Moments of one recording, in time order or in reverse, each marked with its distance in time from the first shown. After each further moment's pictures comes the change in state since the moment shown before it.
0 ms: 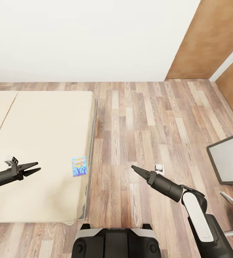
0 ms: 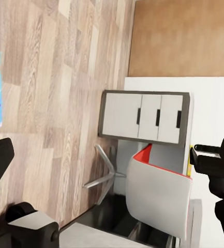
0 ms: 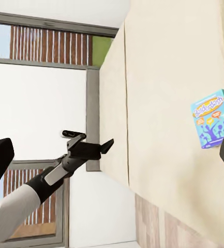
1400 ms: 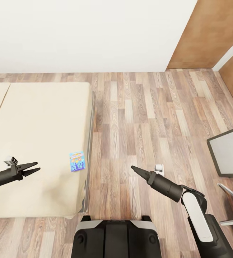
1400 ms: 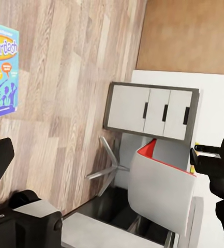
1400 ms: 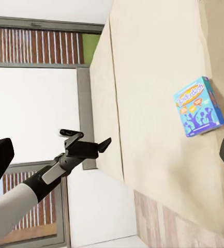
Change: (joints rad) left arm 0.000 0.005 -0.001 0.000 0.001 0.000 0.000; right arm 0.000 0.000 0.002 0.000 0.009 0.000 -0.001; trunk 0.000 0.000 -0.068
